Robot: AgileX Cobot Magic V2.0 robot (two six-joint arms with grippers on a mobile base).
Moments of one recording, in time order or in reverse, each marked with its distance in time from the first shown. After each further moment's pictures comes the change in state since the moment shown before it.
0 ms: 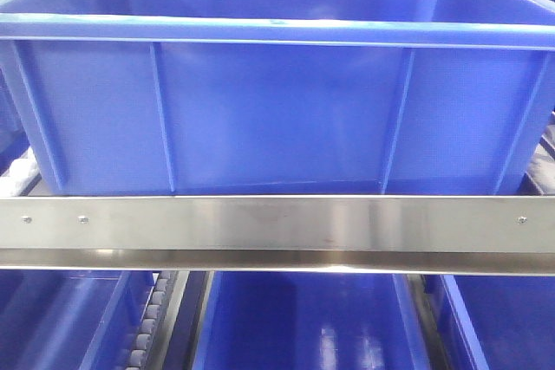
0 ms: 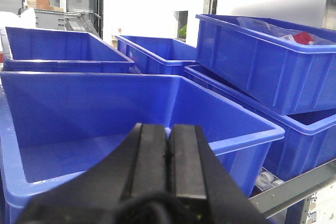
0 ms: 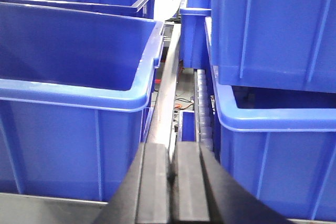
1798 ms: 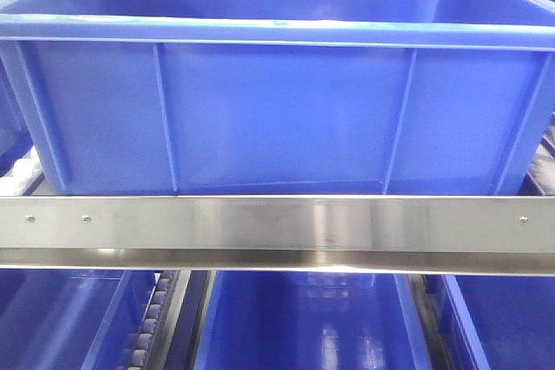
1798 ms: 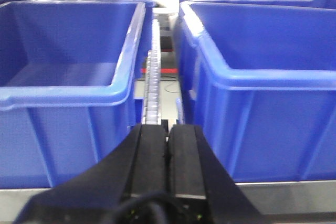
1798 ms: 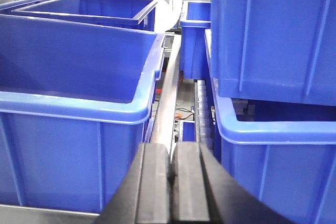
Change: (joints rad) left arm 0.379 -0.234 0.261 -1.102 0.209 1.196; right arm 0.000 0.000 0.000 -0.008 -0.035 0.012
